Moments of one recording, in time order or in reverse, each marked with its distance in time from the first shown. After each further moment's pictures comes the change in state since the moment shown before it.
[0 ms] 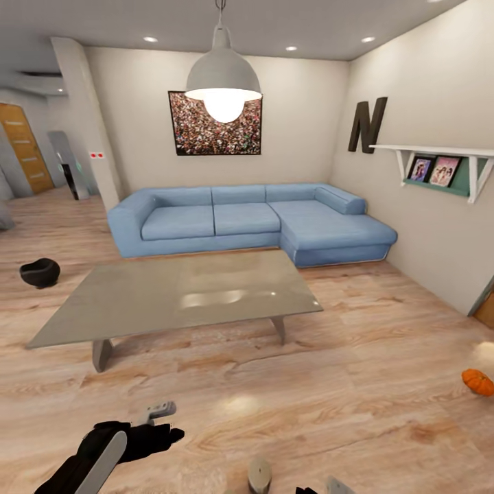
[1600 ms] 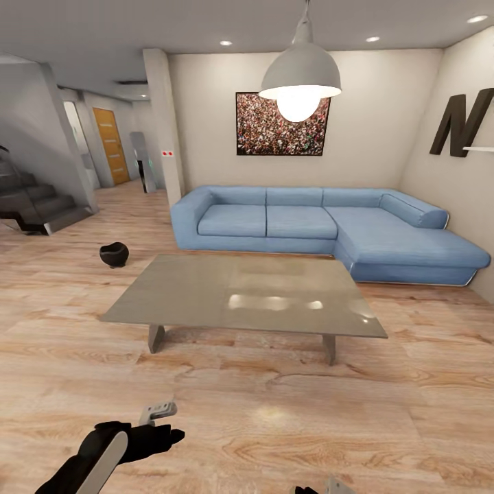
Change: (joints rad) left arm 0.000 0.000 -0.007 0.001 -0.005 0.000 0.000; right arm 0.000 -0.002 0.000 -0.001 0.000 -0.001 0.011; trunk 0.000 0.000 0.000
